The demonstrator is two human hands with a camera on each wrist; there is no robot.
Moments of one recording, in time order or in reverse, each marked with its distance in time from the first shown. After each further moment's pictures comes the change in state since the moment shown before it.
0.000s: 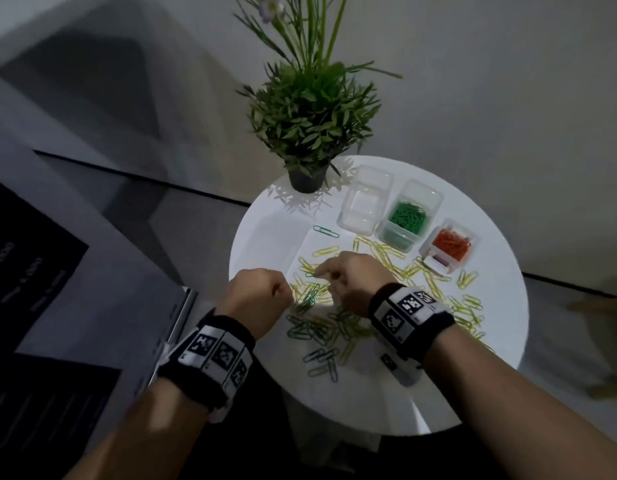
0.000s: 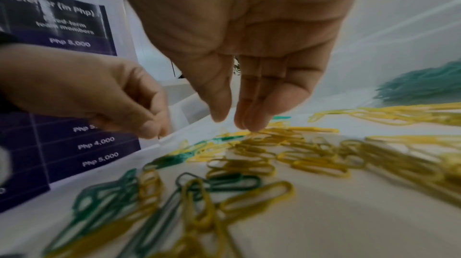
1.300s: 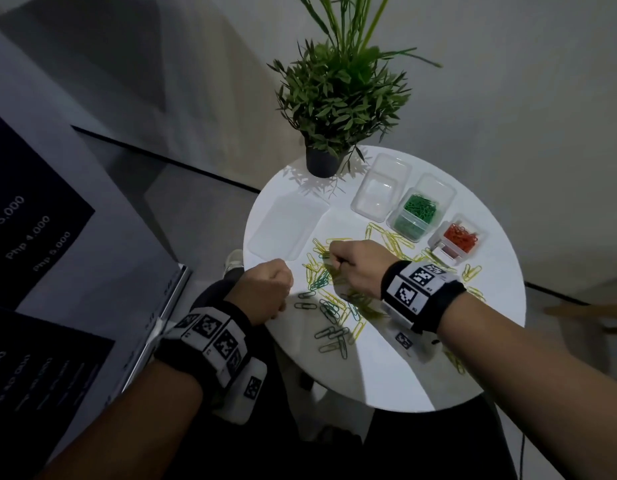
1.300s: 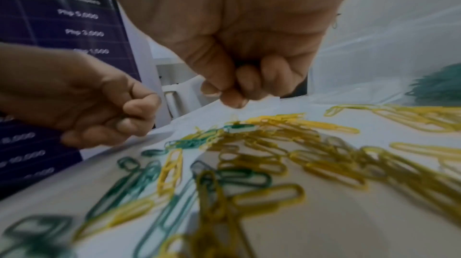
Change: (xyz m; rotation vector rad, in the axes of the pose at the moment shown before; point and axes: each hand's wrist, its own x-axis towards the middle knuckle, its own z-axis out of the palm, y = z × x) left_hand -0.021 -0.021 0.004 -0.529 -0.126 -0.139; right_hand 0.000 -0.020 -0.001 -0.123 -0.134 -0.035
